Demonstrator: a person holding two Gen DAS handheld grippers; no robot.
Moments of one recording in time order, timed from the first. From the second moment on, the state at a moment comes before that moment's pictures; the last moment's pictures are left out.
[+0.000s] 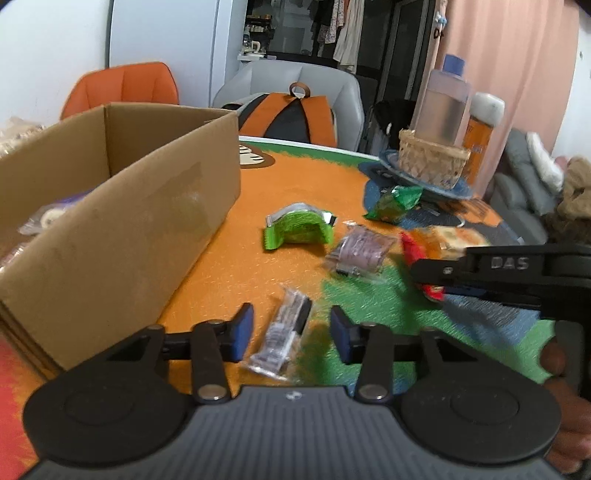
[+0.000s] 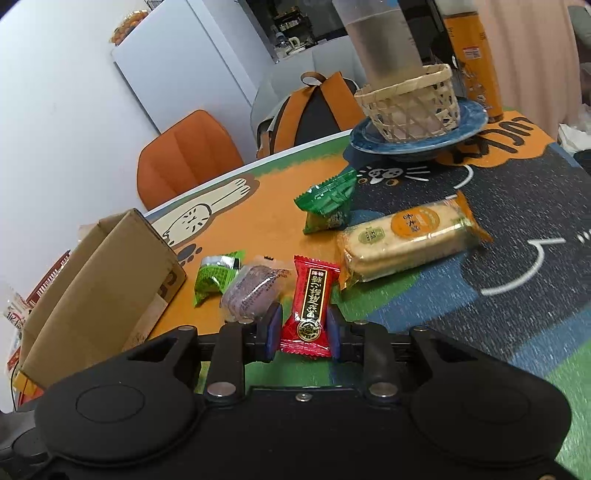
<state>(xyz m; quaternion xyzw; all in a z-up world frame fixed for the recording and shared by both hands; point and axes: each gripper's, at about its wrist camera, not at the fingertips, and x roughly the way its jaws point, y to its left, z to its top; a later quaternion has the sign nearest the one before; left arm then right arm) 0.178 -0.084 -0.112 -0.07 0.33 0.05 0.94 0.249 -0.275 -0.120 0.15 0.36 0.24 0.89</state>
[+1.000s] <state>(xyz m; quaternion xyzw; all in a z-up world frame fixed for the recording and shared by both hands) 0.149 -0.072 -0.057 -0.11 0.26 0.03 0.96 0.211 -0.264 -0.073 0.15 0.31 0.26 0.90</state>
